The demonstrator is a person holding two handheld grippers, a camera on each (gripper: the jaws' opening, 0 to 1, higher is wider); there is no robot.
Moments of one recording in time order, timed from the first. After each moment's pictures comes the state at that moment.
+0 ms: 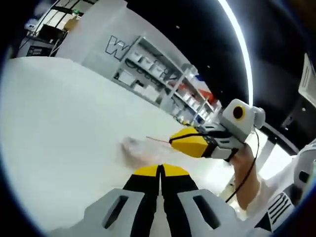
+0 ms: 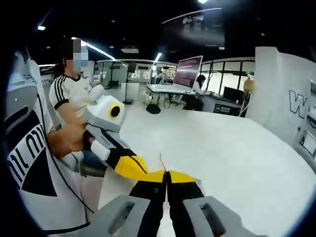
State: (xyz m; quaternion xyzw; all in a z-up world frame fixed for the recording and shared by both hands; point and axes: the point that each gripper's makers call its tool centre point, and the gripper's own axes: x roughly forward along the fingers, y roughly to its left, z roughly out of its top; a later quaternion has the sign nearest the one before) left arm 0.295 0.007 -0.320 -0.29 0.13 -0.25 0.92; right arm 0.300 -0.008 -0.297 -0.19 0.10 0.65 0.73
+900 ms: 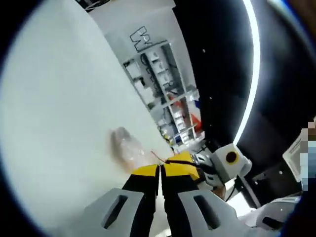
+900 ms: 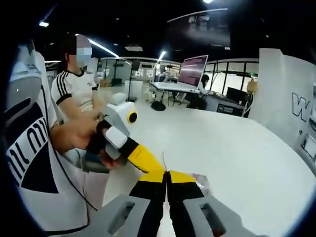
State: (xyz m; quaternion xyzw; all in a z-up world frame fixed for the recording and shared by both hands) left arm 0.312 0.005 -0.324 -0.49 0.16 -0.26 0.82; right arm 0.290 -0.012 -0.308 -0.20 0.10 0.66 0.71
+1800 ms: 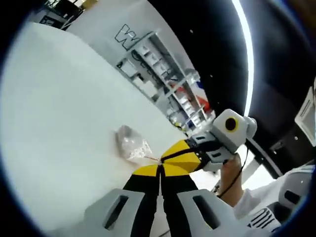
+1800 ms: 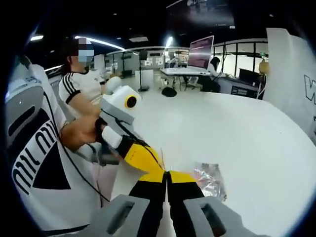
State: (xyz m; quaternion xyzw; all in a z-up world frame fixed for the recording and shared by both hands) left arm 0.298 -0.001 -0.334 -0.36 0.18 -0.27 0.88; right arm 0.284 -0.012 -0.327 -0.20 0.19 0.70 0.66
